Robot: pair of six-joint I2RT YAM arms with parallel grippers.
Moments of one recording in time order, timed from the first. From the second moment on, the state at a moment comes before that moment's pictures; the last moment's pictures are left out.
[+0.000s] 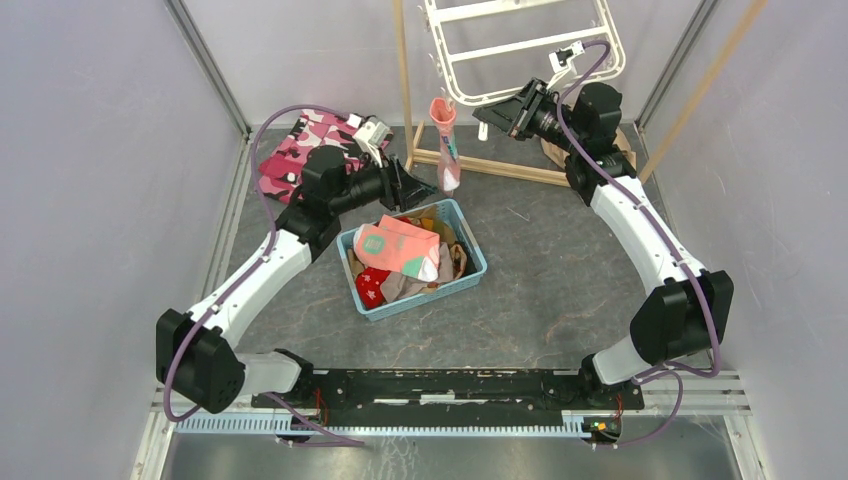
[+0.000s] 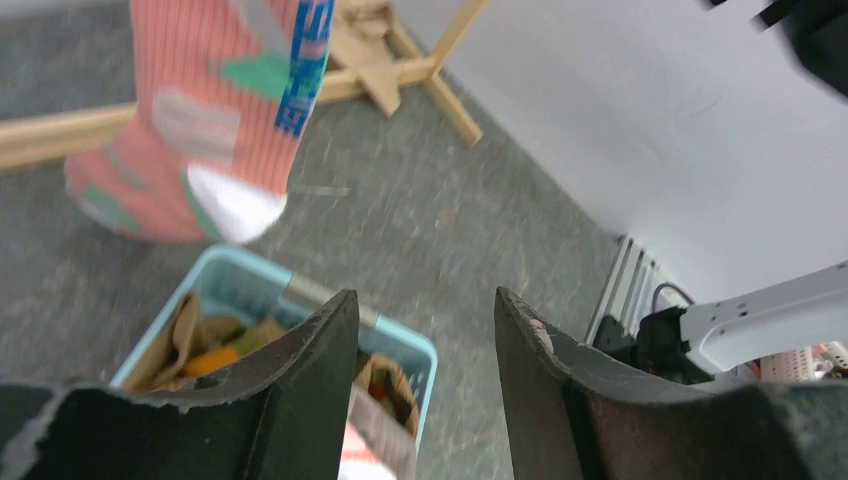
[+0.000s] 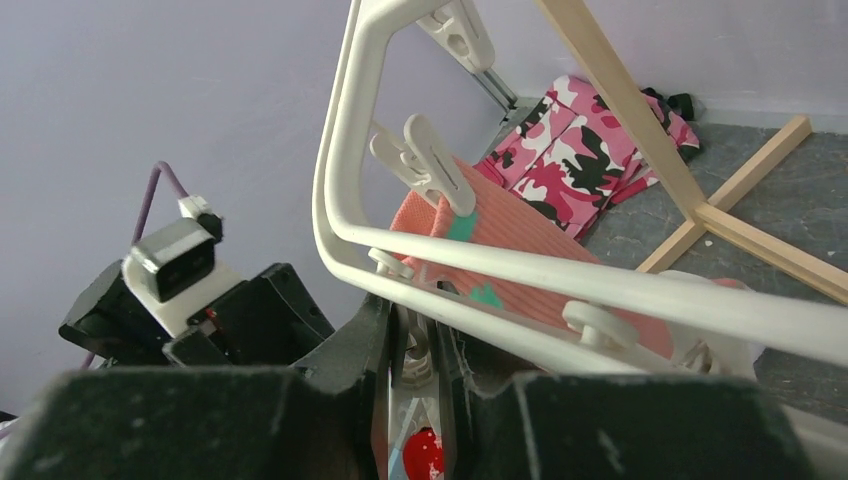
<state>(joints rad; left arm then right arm) -0.46 1.29 1.07 0.12 0.59 -0.44 0.24 1.53 1.42 0.16 -0.63 0.77</state>
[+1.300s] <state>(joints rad) -0.41 1.66 1.38 -0.71 -0.13 -0.73 0.24 1.53 1.42 0.14 -0.62 0.72</state>
